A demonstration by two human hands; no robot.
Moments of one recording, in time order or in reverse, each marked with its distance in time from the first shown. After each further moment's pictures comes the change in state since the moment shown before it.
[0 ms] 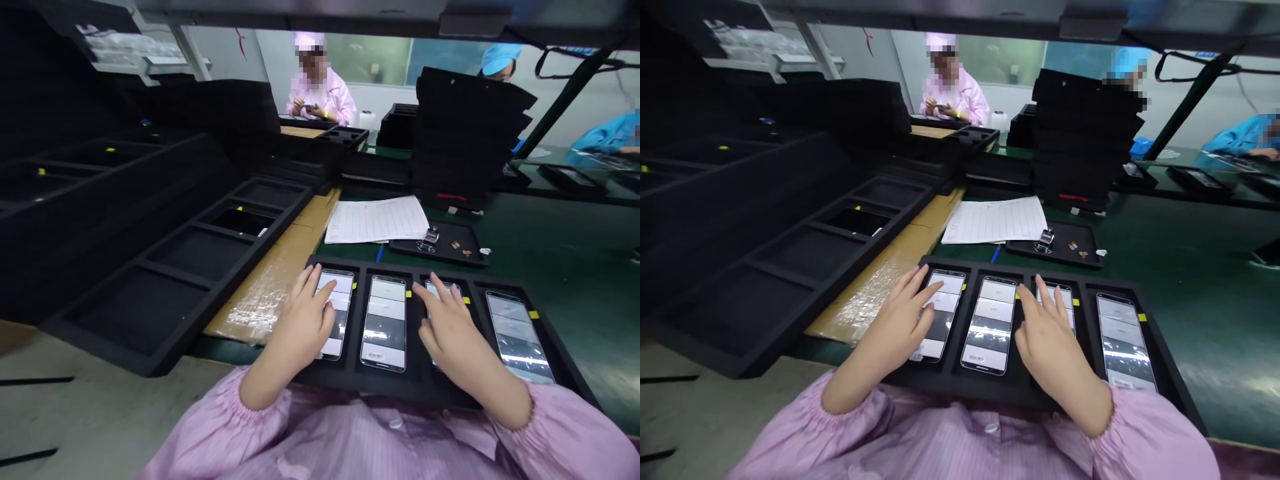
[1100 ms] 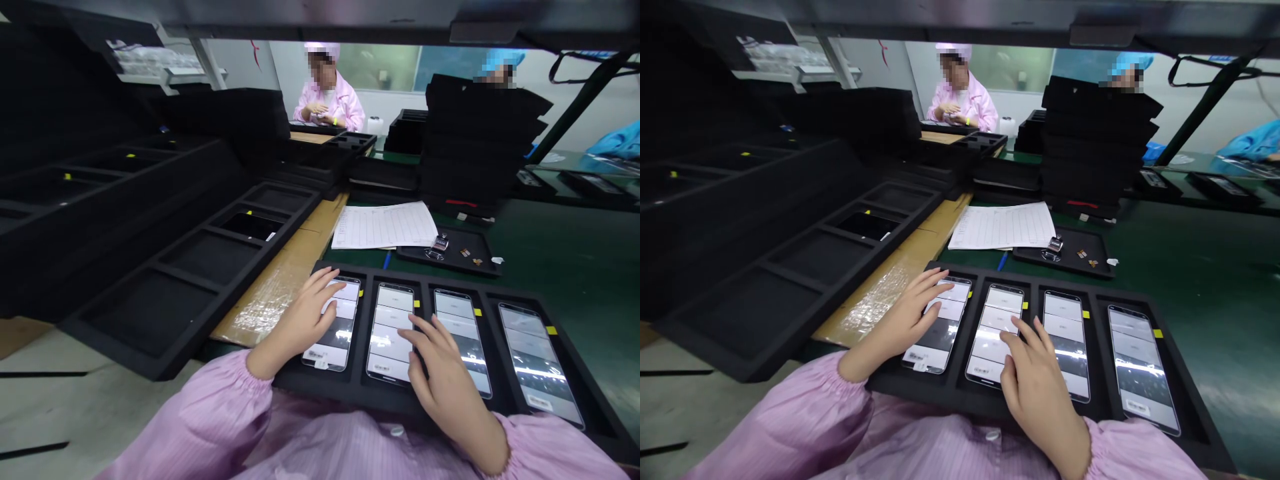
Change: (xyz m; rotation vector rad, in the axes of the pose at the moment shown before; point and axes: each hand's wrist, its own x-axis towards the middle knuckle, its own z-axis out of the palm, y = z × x) left_hand 0.017 -0.036 0.014 -0.238 0.002 0.167; right_hand -0.023 -0.026 0.030 0.160 0.168 -0.147
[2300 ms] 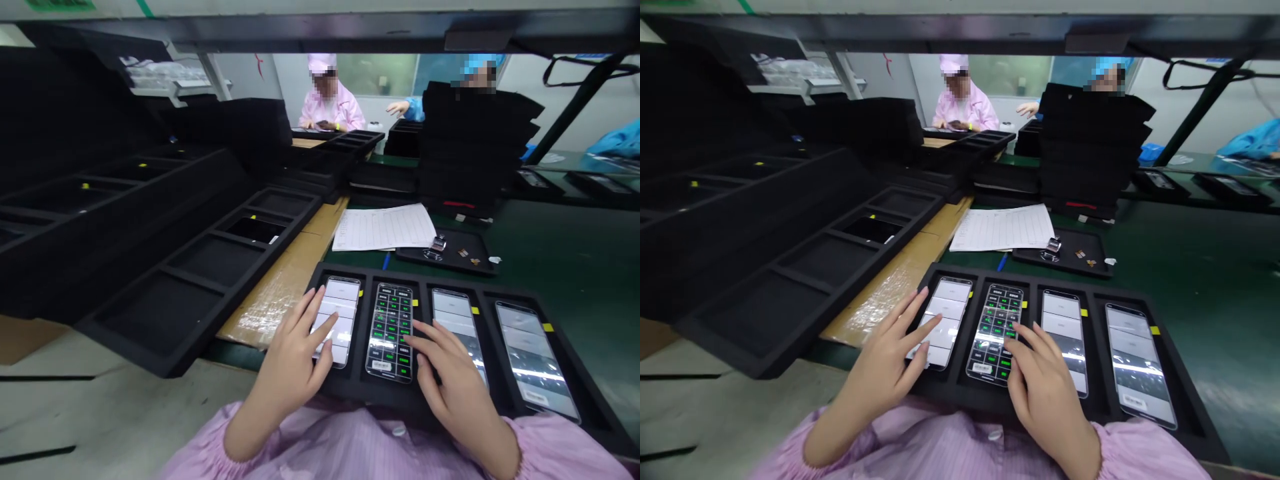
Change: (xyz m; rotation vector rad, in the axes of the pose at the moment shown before) left_hand -0.056 0.036 -0.008 0.307 0.123 0.077; right_hand -0.010 0.003 -0.018 0.078 0.087 0.004
